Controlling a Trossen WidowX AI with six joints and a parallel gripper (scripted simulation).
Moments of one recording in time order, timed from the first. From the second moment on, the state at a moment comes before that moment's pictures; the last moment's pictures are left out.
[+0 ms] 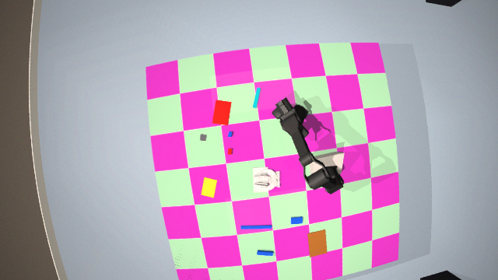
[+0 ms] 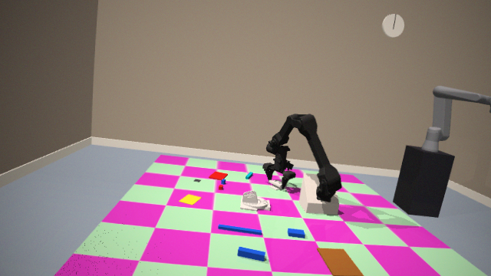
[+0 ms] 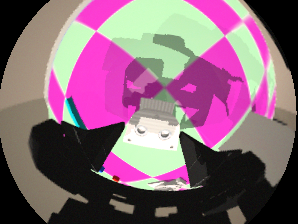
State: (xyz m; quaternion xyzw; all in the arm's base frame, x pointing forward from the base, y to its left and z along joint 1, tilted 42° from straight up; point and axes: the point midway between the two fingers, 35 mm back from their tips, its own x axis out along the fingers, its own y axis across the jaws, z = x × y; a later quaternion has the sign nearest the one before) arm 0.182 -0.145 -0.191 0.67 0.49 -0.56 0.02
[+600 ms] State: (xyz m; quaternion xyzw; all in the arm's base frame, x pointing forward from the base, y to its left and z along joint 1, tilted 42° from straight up) arm 0.182 -0.144 -0.192 0.67 0.49 -0.56 0.02
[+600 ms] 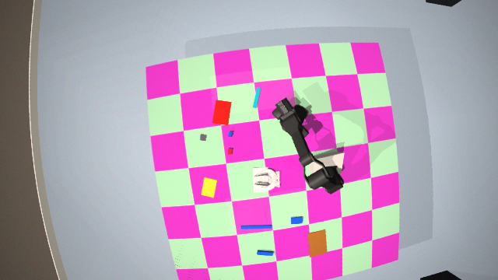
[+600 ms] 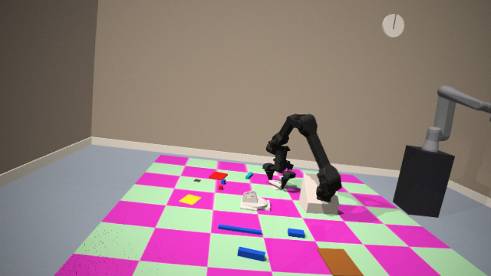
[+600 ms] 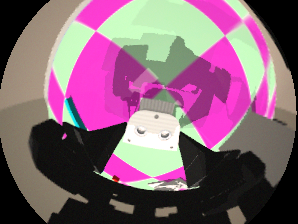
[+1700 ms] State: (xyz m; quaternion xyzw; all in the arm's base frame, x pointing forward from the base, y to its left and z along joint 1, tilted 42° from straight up) arm 0.187 -0.170 -0.160 0.67 0.49 -0.56 0.01
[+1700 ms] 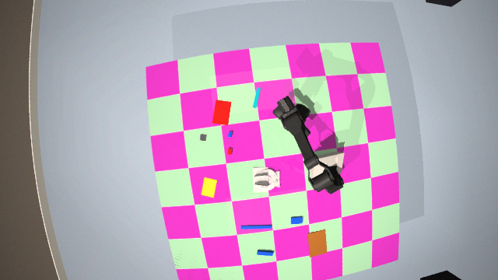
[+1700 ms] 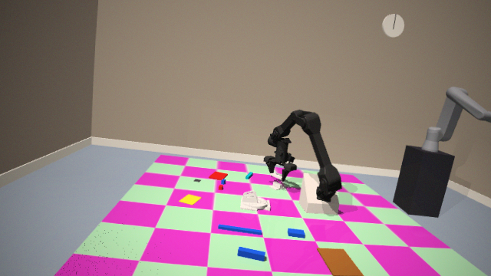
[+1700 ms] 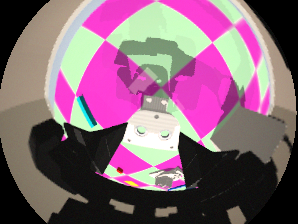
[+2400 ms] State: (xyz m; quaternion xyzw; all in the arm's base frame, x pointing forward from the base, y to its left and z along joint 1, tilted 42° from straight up) arm 0.204 -0.184 -0.126 0.66 0.53 -0.52 0.07
